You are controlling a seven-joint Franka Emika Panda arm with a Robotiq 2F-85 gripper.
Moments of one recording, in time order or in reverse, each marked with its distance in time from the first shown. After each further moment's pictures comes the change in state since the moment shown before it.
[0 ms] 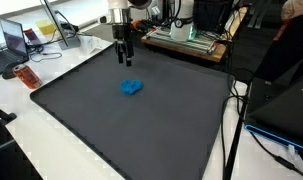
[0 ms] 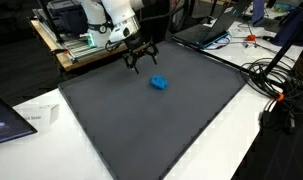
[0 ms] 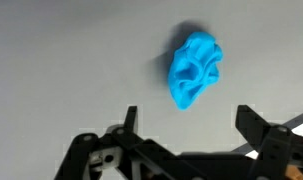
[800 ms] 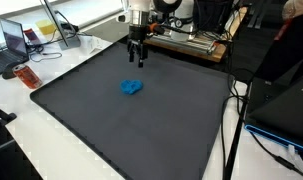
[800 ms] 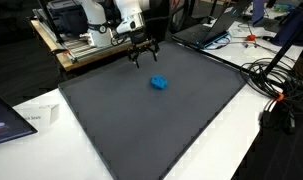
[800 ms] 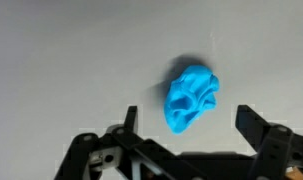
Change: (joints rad) arm 0.132 -0.027 0.048 -0.142 0.015 0.263 0.132
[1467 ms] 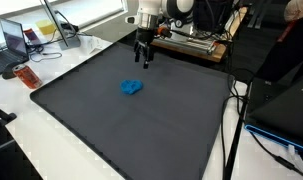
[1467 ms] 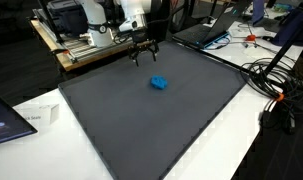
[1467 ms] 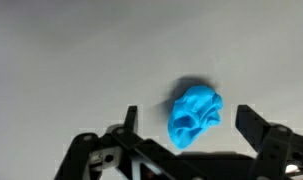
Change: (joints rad) arm 0.204 0.016 -0.119 -0.067 -0.050 0.116 0.183
